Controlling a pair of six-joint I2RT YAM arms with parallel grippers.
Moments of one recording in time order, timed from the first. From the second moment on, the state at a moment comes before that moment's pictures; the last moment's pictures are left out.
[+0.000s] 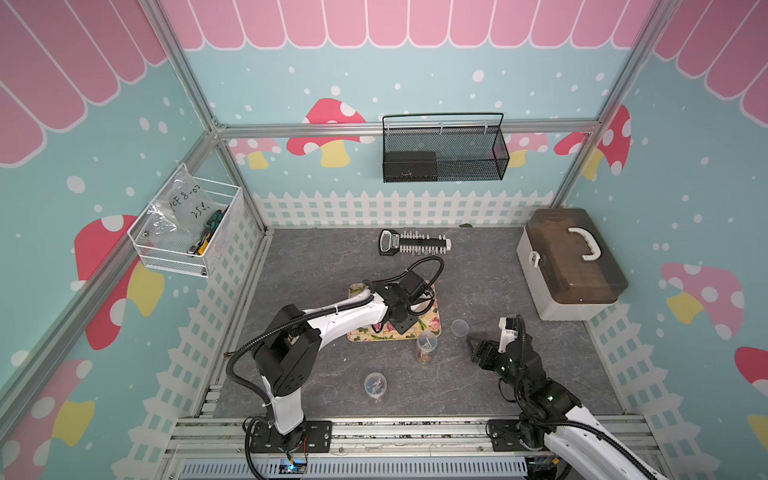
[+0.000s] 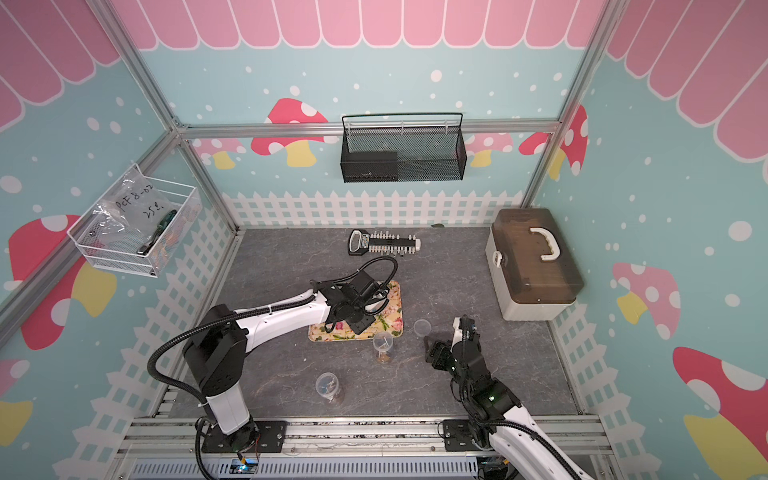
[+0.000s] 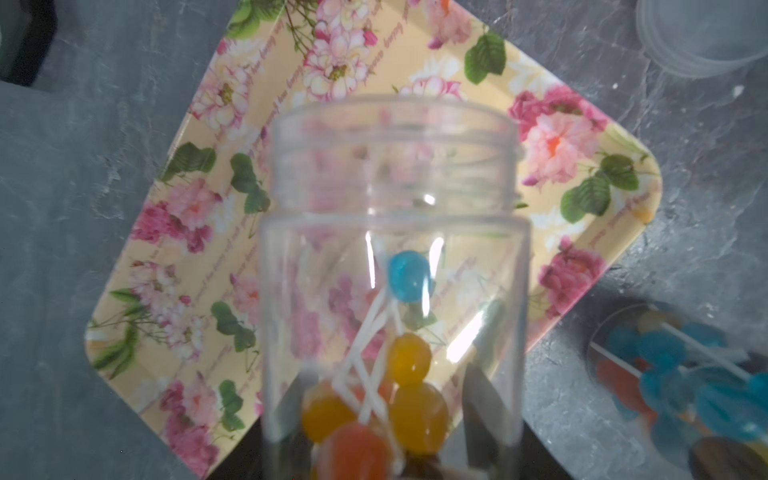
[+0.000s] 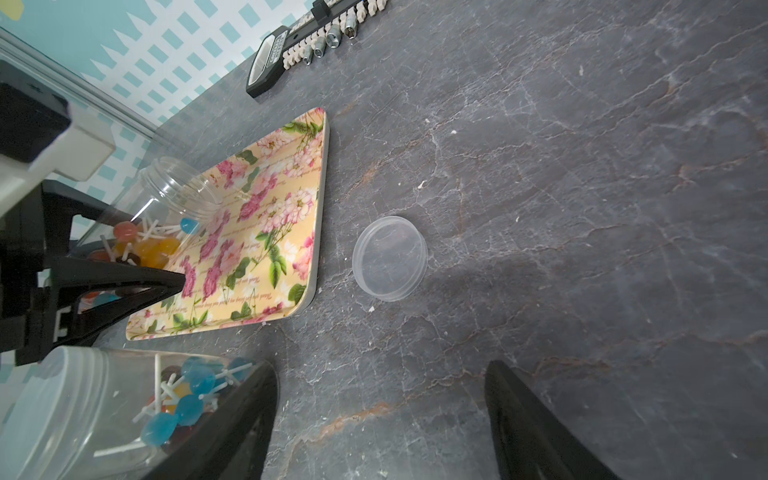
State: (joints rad) left arm -0.82 1.84 1.36 -0.73 -0.22 0.14; right arm 0.53 0.43 0.13 -0.23 0.11 0.69
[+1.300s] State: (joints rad) left arm -0.91 1.98 1.44 -0.91 -0.79 0.55; right arm 0.53 0.31 0.10 -0.32 0.06 0.72
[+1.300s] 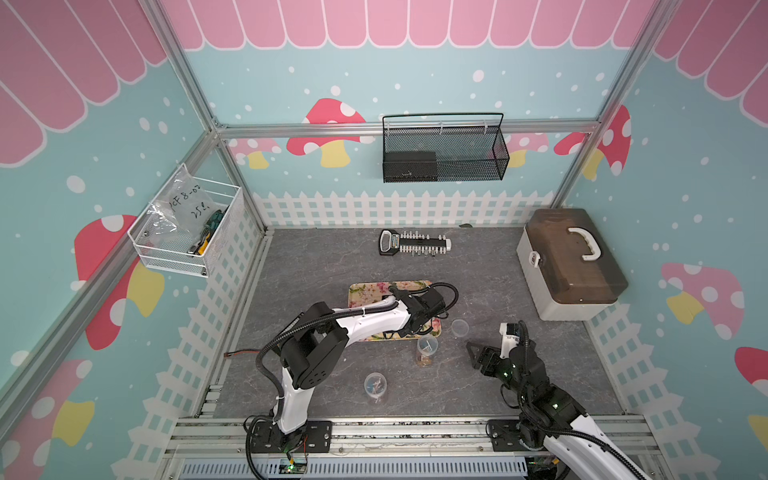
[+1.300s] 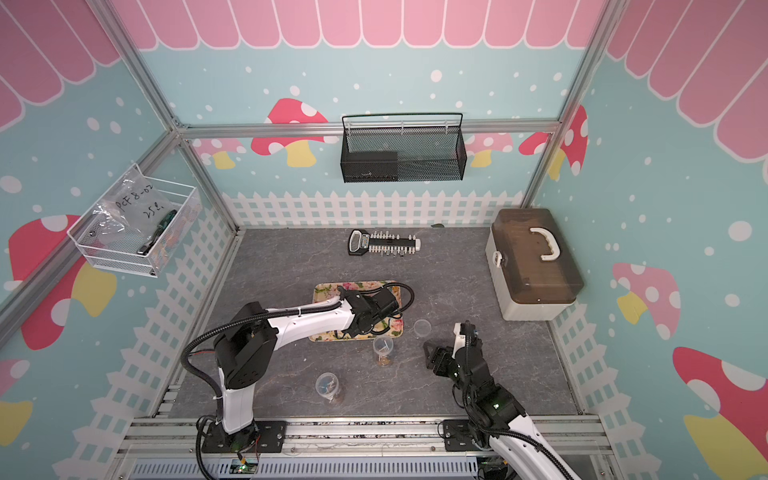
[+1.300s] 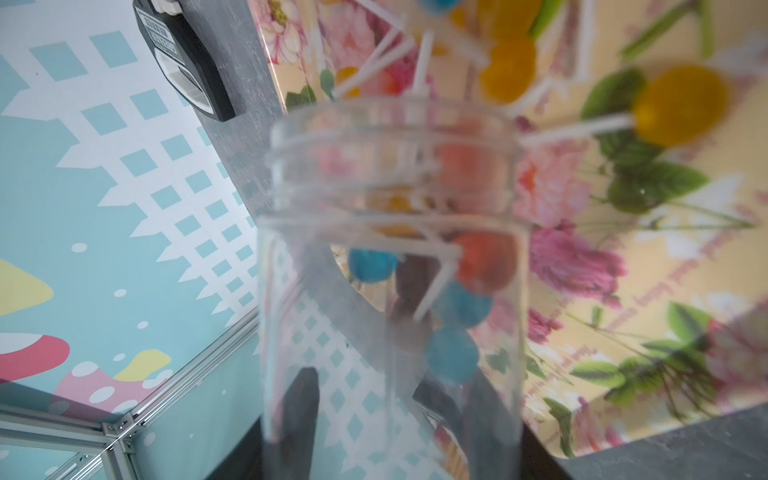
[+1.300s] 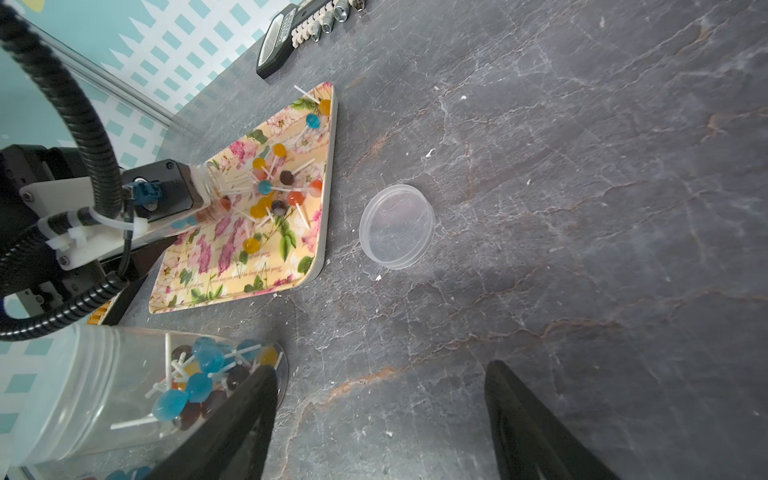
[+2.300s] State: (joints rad) left arm -0.92 1.98 1.38 -0.92 -0.79 0.58; right arm 0.53 0.26 0.10 -0.33 0.05 0.73
